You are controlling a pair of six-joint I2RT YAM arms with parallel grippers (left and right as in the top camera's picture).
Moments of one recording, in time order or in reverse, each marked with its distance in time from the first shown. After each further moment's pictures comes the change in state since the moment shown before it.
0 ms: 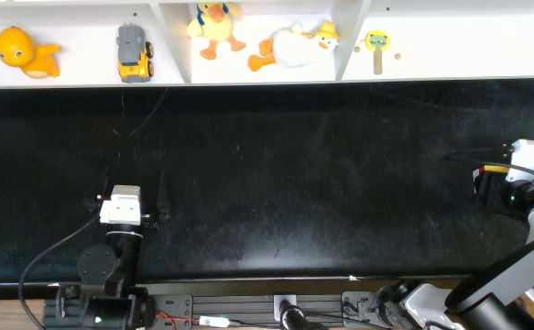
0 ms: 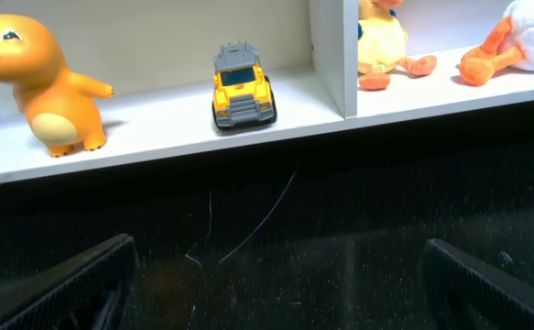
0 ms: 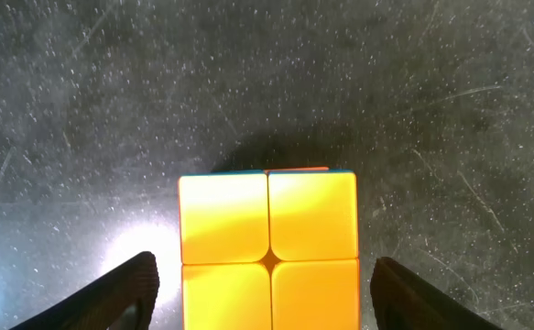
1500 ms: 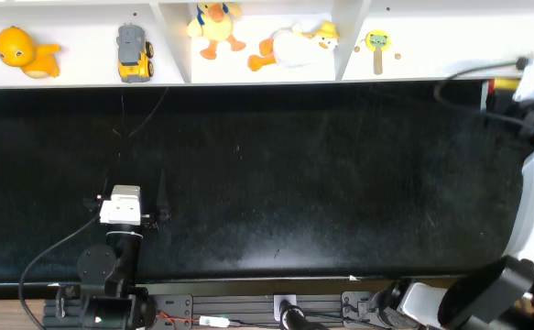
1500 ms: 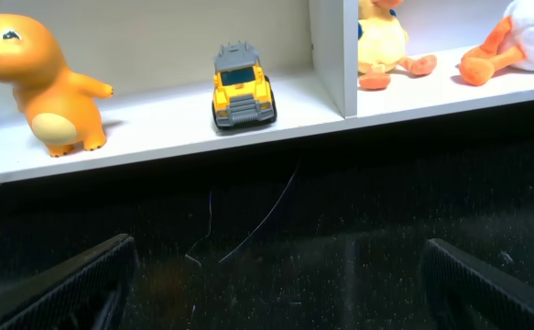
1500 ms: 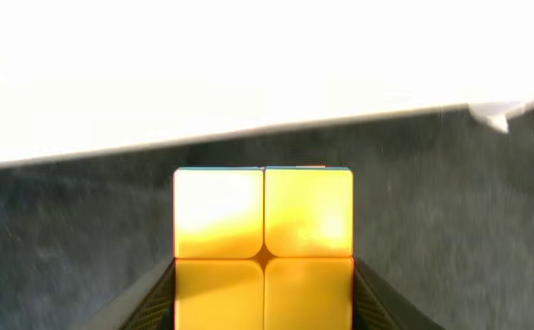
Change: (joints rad) left arm 0.000 0.000 0.000 0.000 0.000 0.000; right arm 0.352 -0.009 0.415 -0.079 0.103 0.398
